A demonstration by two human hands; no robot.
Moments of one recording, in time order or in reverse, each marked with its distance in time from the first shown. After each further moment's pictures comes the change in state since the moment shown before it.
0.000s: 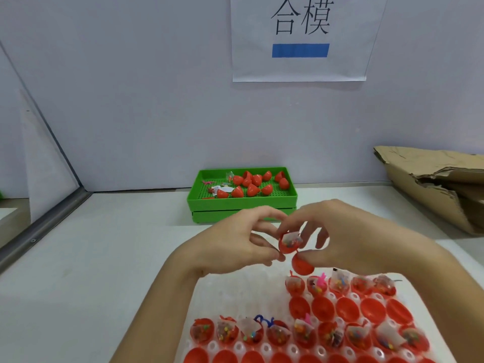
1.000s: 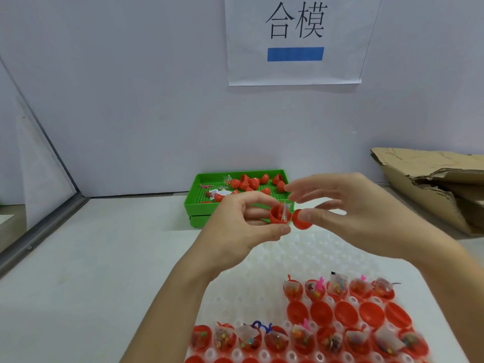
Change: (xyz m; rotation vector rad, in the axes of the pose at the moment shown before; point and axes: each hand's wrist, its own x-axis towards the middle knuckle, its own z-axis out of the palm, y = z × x) left_hand 0.008 0.010 0.008 -0.239 0.304 0.155; right_hand -0.003 0.007 -0.016 0.285 0.334 -0.103
